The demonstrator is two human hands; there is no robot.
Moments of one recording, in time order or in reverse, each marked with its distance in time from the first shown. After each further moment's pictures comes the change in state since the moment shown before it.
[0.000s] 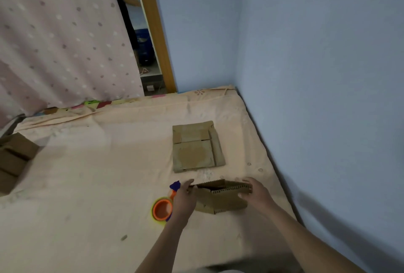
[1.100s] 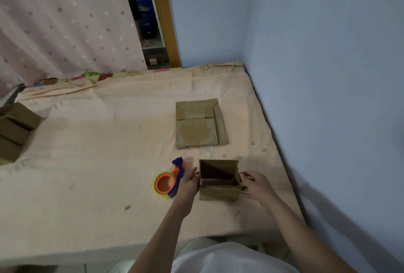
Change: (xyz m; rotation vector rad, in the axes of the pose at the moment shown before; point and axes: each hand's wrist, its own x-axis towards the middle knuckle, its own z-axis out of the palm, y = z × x) left_hand -0.006 -0.043 0.013 -0.451 -0.147 -0.213; right_hand -0.026 0.005 0.029 0.396 -0.061 0.212
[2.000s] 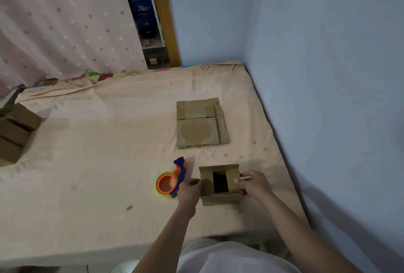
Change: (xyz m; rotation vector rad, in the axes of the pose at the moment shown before) left_hand 0.011 -0.021 0.001 0.178 0.242 -0.056; right_hand 0.021 0.011 0.010 -0.264 0.108 0.026
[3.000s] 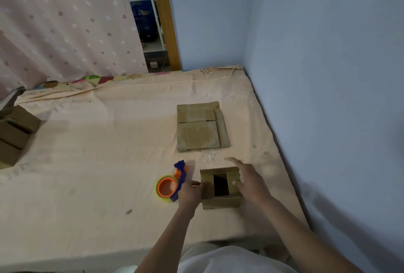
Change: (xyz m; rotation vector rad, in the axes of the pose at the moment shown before) left_hand -0.002 0.014 -0.003 0.236 0.009 0.029; right_hand -0.018 -0.025 -0.003 -0.383 -0.014 -0.473
